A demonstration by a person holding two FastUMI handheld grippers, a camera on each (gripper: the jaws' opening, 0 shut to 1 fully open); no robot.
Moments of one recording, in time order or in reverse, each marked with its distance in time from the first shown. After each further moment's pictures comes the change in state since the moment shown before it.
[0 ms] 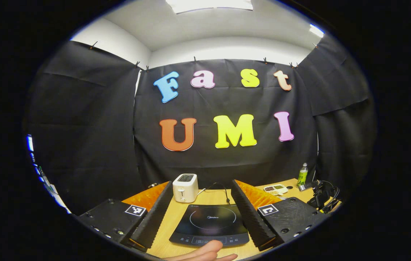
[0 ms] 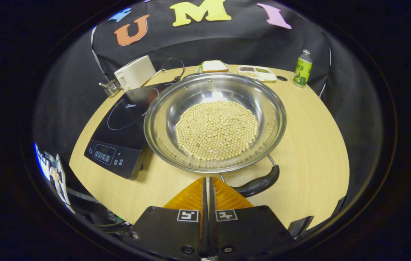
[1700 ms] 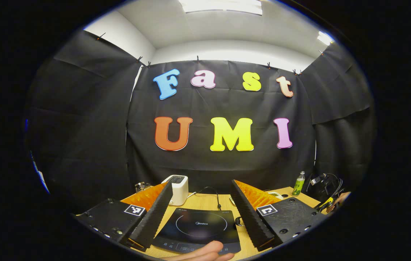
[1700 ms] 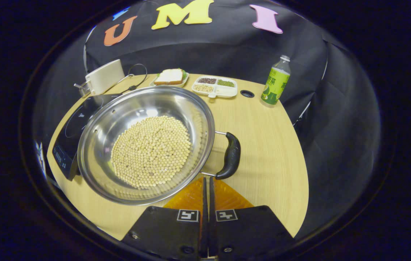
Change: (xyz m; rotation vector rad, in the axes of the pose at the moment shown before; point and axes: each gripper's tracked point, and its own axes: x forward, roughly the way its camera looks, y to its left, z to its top) left arm 0.057 -0.009 -0.030 -0.062 -0.028 -0.016; right arm 0.037 -0.174 0.084 -0.083 -0.086 -0.132
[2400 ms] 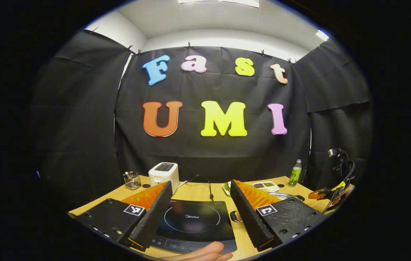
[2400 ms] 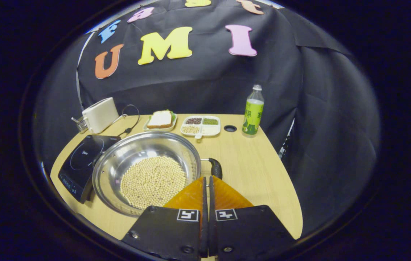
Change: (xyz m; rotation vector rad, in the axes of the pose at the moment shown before) left arm 0.028 -0.036 -0.051 0.012 0.124 -0.075; right arm -0.054 -0.018 0.058 0.107 -0.338 -0.035
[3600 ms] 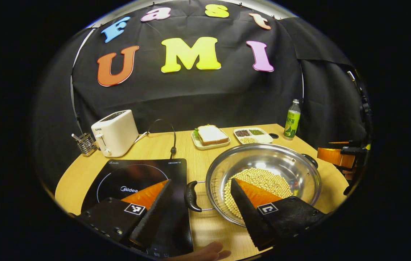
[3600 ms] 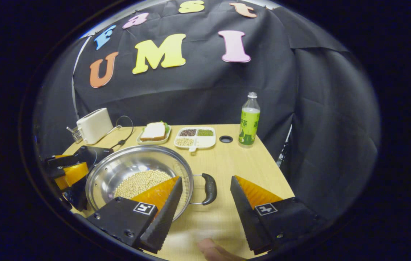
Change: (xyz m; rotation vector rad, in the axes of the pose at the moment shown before) left arm 0.113 -0.117 -0.187 0.071 0.463 -0.120; right arm 0.046 -0.014 0.006 0.030 -0.010 -0.005
